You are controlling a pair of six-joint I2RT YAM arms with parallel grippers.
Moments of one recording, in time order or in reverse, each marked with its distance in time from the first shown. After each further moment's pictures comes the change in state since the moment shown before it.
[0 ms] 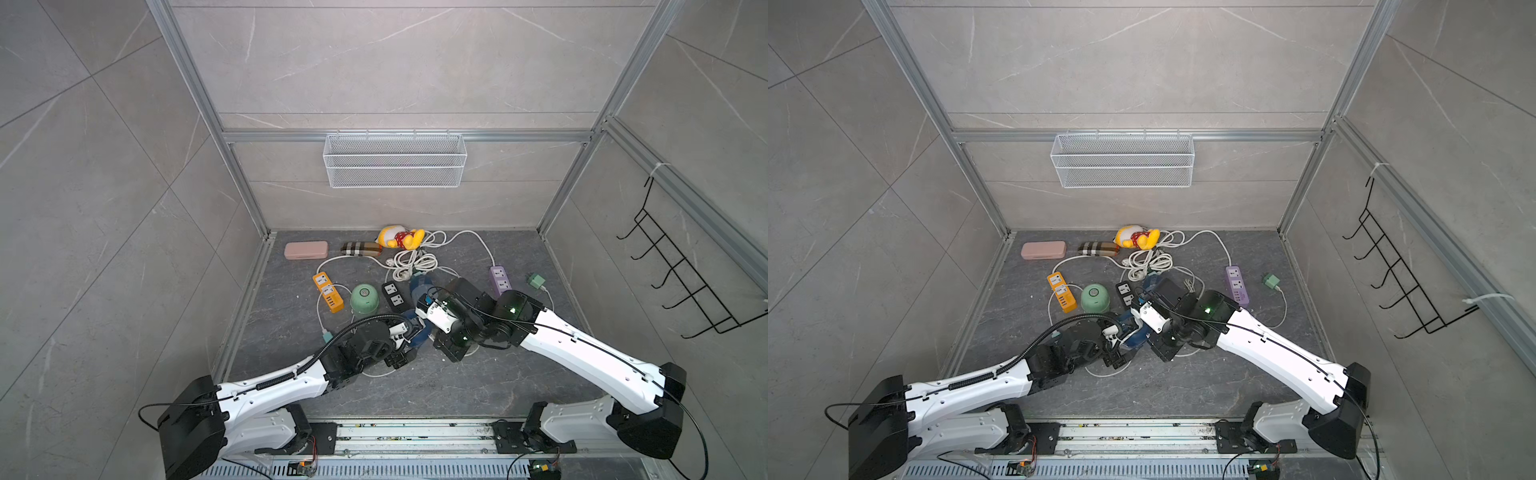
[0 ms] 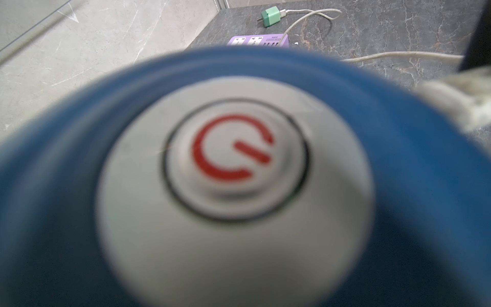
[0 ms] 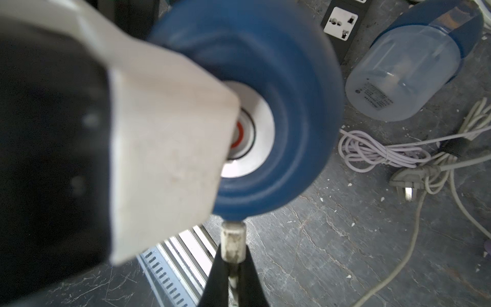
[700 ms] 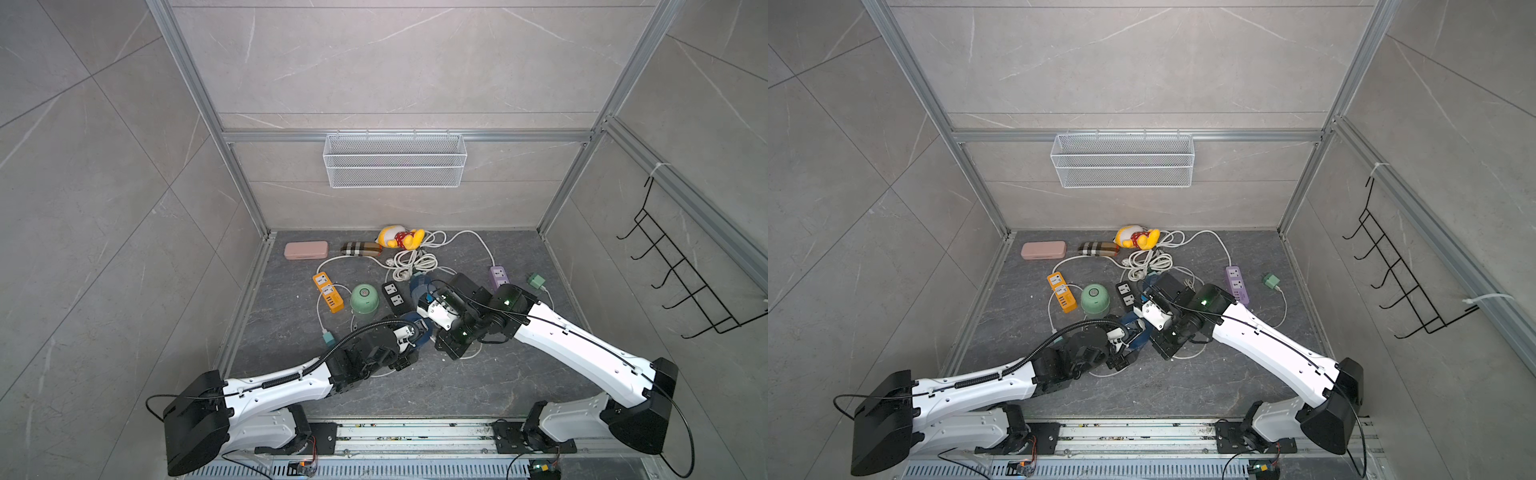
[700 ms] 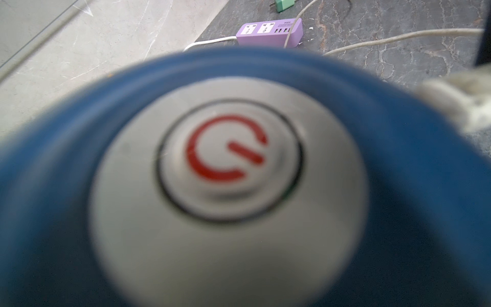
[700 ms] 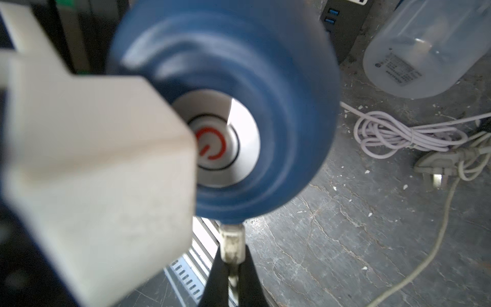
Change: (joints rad) left arm -0.077 0.032 0.001 0.005 -0.151 -0.020; right arm -0.068 0.041 0.015 -0.037 -0.096 0.005
